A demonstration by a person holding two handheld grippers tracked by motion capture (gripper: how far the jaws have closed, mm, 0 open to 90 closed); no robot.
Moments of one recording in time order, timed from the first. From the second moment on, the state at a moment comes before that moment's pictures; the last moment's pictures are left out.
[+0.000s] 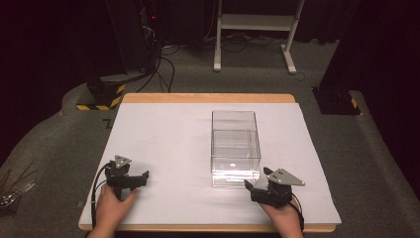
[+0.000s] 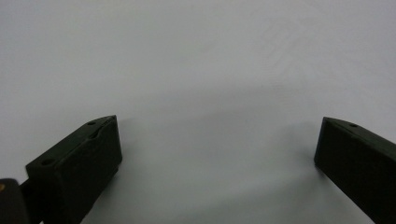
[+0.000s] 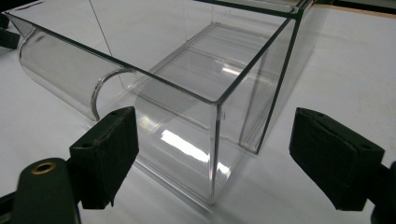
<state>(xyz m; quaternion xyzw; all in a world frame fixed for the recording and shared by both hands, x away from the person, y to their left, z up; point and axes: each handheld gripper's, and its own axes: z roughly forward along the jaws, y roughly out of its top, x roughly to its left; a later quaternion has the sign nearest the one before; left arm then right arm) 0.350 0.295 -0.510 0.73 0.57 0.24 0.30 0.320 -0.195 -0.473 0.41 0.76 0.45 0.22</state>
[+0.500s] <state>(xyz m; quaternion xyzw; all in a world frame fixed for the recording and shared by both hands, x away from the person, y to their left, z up) 0.350 0.295 -0.510 0.73 0.57 0.24 0.30 0.334 -0.192 -0.475 0.41 0.76 0.44 0.22</state>
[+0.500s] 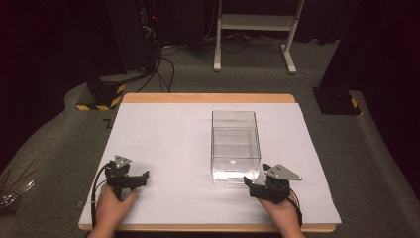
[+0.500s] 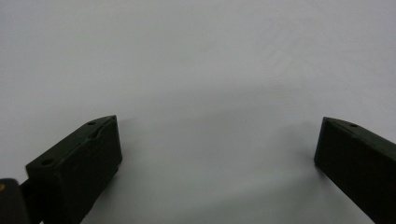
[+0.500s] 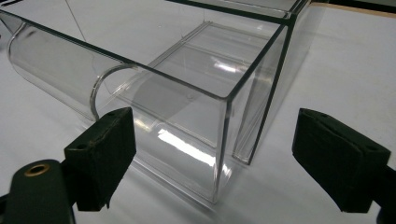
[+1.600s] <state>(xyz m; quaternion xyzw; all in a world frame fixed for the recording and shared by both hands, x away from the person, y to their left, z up) 0.350 0.295 -0.510 0.73 0.57 0.24 0.30 0.380 -0.185 -0.479 0.45 0.75 0.44 0.22</state>
